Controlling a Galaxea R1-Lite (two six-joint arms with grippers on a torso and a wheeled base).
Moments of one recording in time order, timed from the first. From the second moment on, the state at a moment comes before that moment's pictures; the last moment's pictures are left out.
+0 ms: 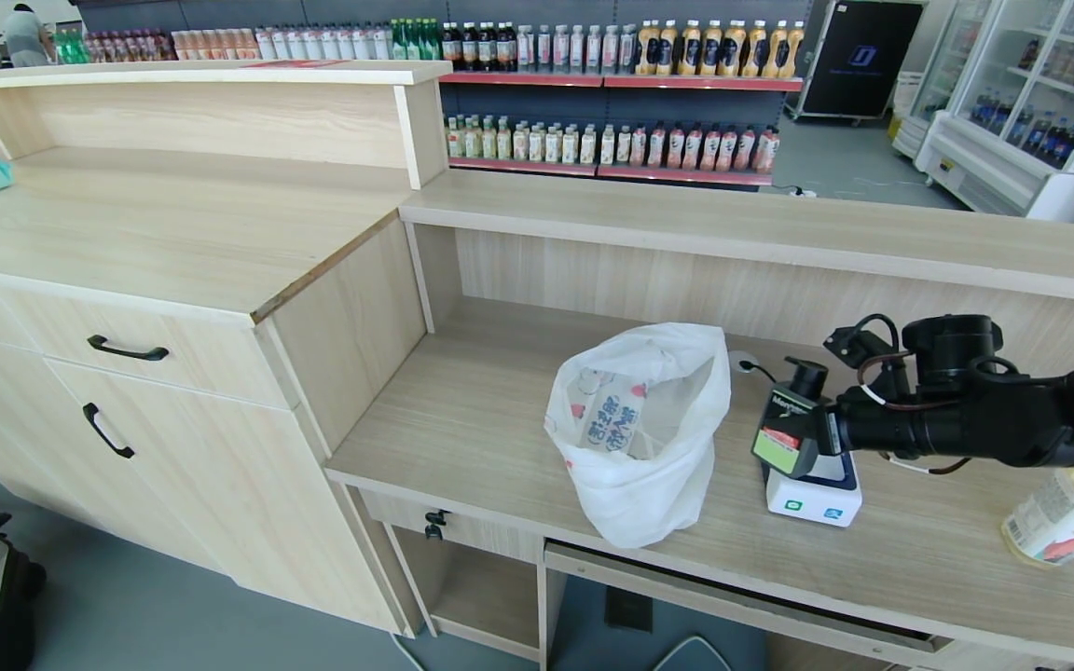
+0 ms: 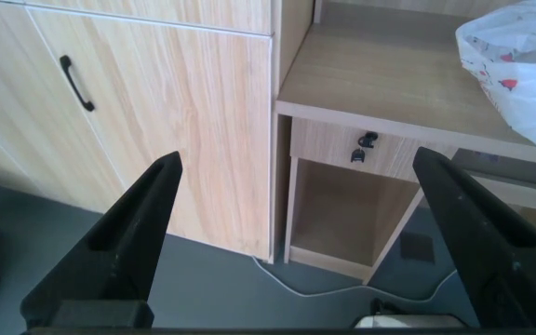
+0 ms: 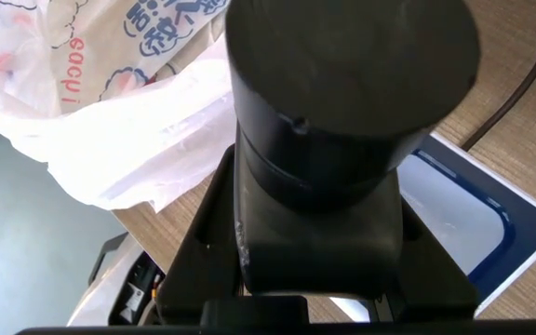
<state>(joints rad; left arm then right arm) 0.00 0.00 0.00 0.00 0.00 0.00 -0.04 2.04 -1.01 -0.40 0.54 -0.22</state>
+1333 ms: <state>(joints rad) 0.00 0.00 0.00 0.00 0.00 0.00 -0.13 1.58 -0.72 -0.79 0.38 -0.67</state>
